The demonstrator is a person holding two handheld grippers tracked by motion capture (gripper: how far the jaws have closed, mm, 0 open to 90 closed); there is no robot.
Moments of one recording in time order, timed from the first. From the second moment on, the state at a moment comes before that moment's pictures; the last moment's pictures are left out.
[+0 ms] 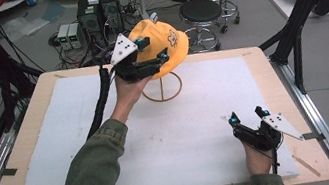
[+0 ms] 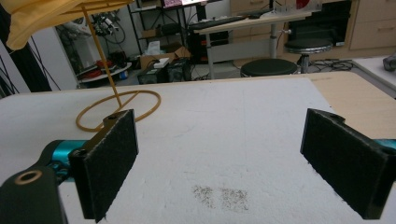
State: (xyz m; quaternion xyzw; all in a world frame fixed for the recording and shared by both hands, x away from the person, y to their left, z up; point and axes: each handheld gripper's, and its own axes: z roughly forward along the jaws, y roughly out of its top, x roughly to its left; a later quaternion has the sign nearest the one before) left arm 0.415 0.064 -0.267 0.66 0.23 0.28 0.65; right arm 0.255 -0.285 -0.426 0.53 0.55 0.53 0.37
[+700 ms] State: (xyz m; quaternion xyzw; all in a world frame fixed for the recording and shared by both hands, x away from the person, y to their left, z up) left arm 0.390 0.138 -0.249 0.59 0.28 0.35 0.67; right arm 0.254 -0.285 -0.426 0.53 0.54 0.53 0.38
